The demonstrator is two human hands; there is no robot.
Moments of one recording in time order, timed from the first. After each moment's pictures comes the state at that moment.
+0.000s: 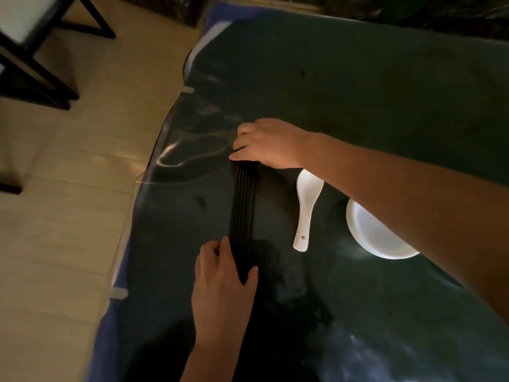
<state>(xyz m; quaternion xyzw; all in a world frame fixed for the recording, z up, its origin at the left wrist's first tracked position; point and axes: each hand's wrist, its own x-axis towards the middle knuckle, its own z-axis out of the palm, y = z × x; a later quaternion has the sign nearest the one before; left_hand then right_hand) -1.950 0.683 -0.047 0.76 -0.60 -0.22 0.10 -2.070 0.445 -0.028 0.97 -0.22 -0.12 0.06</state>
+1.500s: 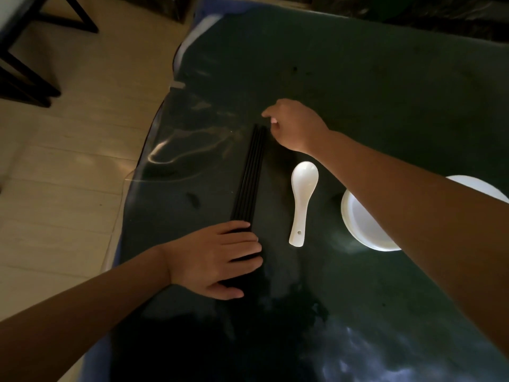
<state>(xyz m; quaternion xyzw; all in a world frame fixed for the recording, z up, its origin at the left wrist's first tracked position) -1.889 0.598 -0.066 0.09 -0.99 -0.05 0.09 -2.104 0.444 -0.020 0.80 -0.58 0.02 -0.15</state>
